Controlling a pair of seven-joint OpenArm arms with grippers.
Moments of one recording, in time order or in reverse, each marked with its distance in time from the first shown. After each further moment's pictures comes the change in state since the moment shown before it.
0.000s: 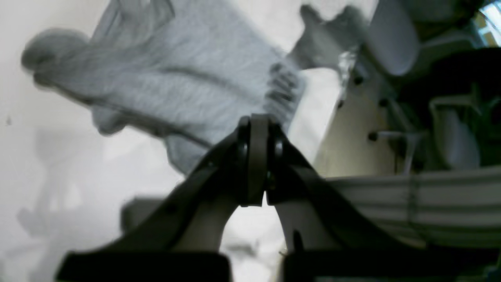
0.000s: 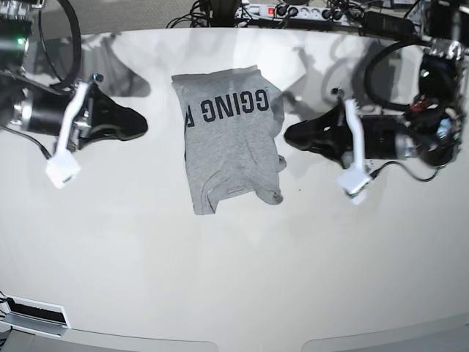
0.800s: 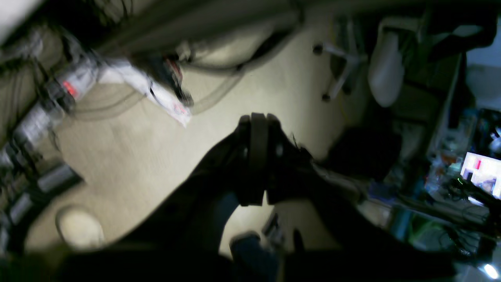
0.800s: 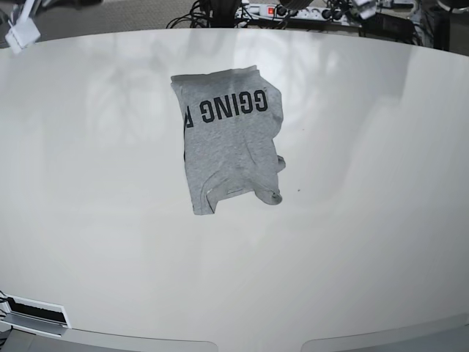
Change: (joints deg) left arm 58.8 -2.4 -13.1 20.0 9.9 0.5 2.0; right arm -42.4 -0.9 19.4 8.6 0.9 0.0 0.4
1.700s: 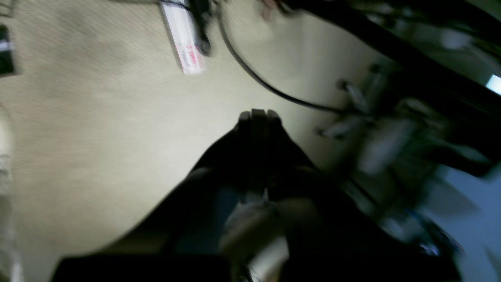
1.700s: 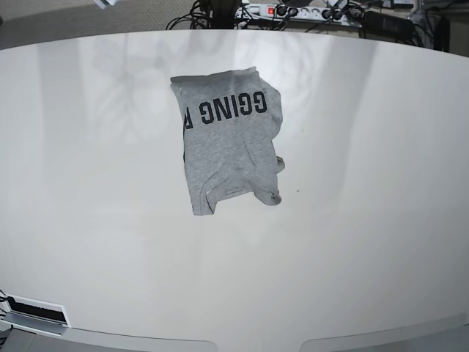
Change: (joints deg) left arm -30.9 12.4 16.8 -68.6 33.6 7.1 -42.3; right arm 26.5 1.8 -41.1 -65.6 -62.1 -0.3 48.6
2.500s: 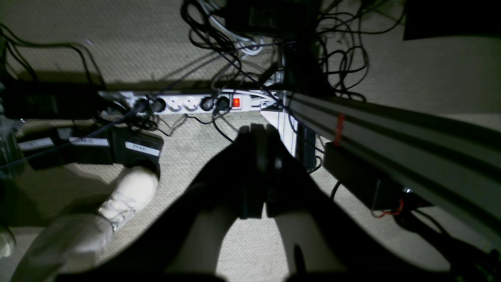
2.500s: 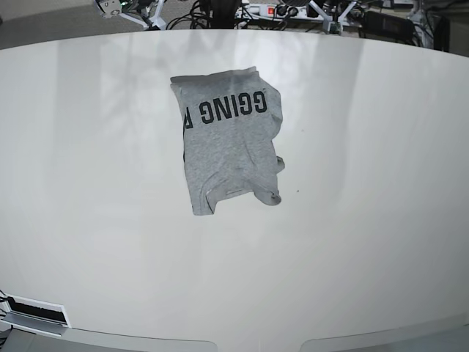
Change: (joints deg) left arm -13.0 8.4 8.1 -22.3 8.7 26.9 -37.9; right arm 13.6 -9.7 -9.8 -11.4 -17.9 -18.9 12.9
